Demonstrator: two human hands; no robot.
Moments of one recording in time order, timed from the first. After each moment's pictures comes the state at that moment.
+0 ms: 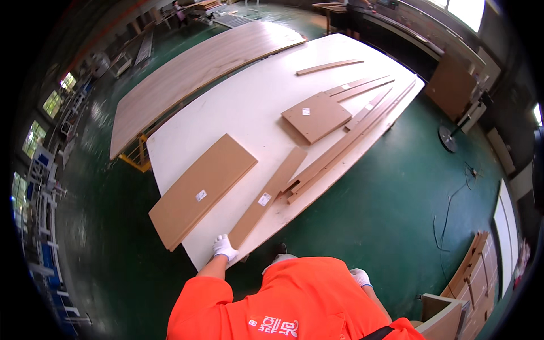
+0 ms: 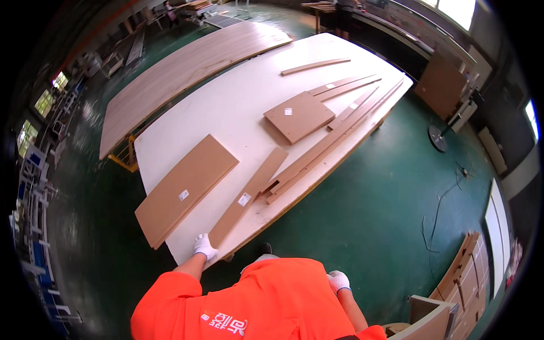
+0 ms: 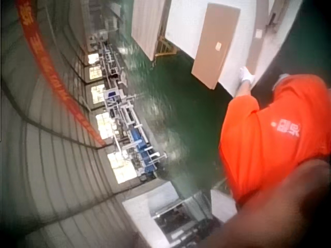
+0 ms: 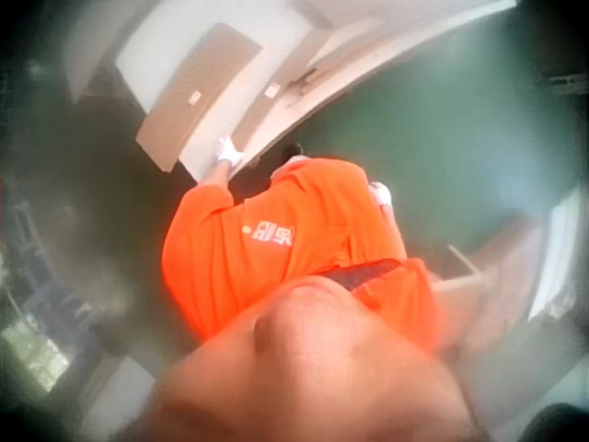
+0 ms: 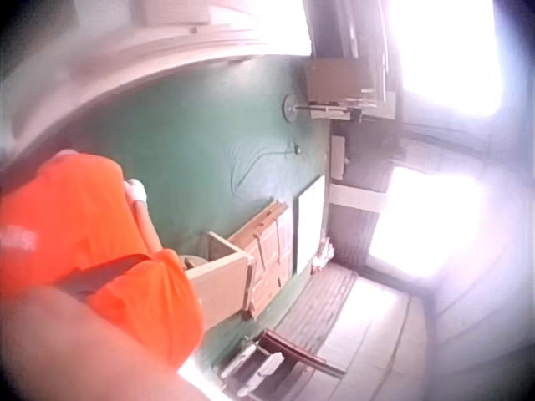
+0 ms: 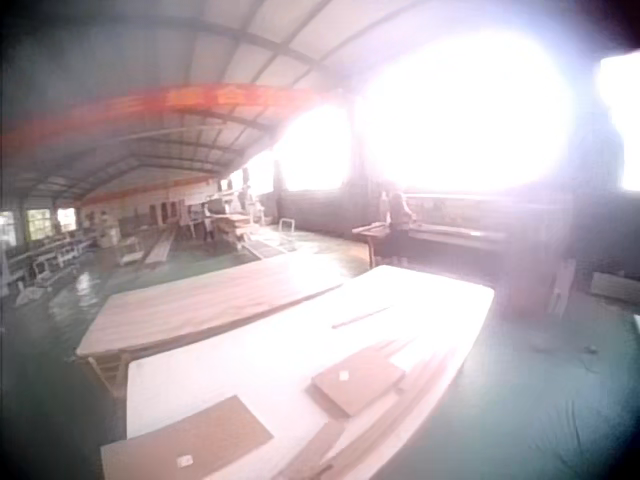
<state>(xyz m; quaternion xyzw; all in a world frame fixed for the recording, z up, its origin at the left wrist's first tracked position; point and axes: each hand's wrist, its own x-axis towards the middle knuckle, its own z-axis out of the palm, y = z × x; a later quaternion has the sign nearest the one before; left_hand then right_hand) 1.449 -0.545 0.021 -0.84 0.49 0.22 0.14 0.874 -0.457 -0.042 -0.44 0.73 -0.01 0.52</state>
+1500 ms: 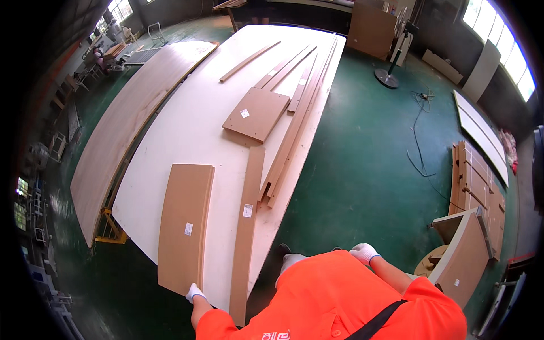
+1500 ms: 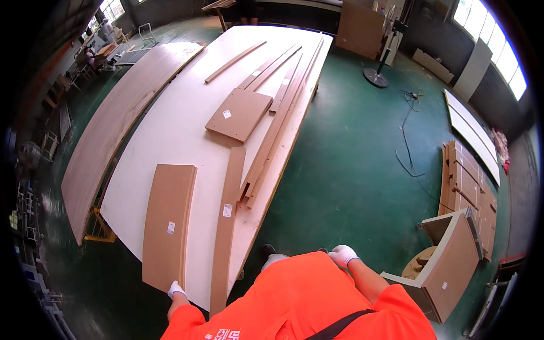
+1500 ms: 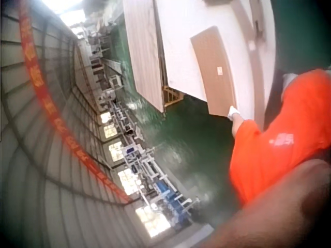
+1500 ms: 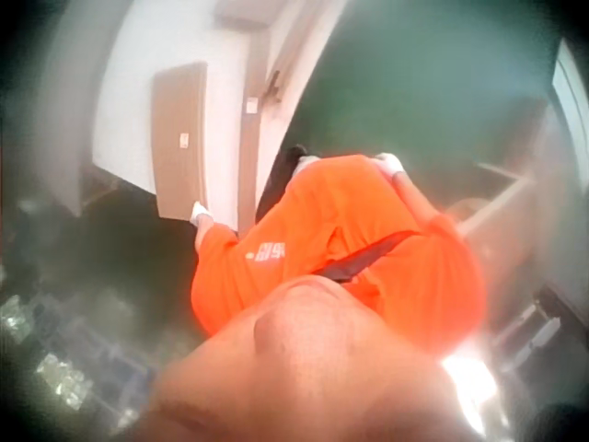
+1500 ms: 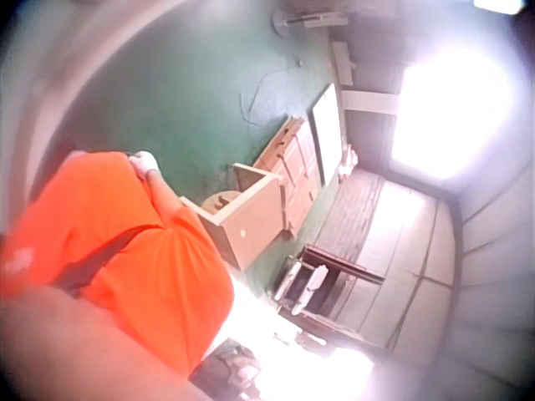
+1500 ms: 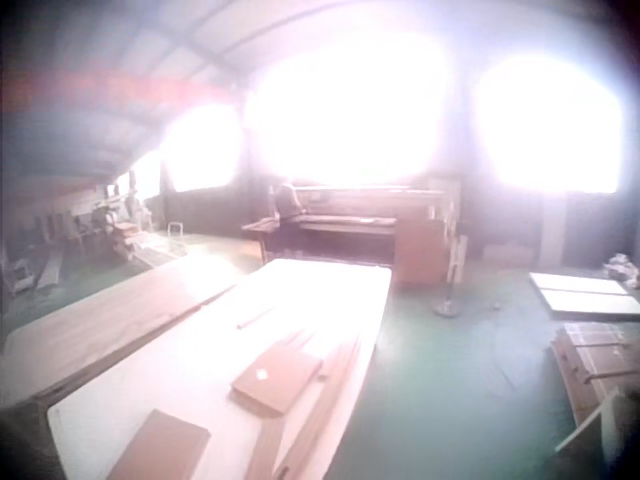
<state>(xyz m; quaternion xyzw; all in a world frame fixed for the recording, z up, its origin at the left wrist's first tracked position) 1.659 -0.543 -0.023 -0.94 -0.05 0.24 -0.25 0.952 -0.449 0.051 -0.35 0.79 0.04 0.50</state>
